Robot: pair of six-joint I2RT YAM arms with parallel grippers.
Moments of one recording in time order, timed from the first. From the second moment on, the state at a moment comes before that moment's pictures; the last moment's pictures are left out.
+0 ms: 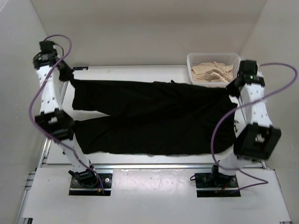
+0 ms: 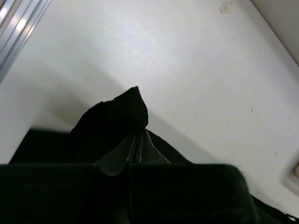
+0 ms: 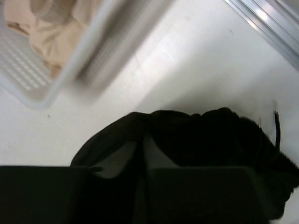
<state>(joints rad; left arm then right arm) 0.29 1.88 2.12 -1.14 0.02 -0.45 -0.17 1.53 1.45 -0.83 0.16 0.67</state>
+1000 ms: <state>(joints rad) 0.19 1.33 1.21 -0.94 0.10 -0.47 -0.12 1.12 0.83 -0.81 -0.06 0.61</state>
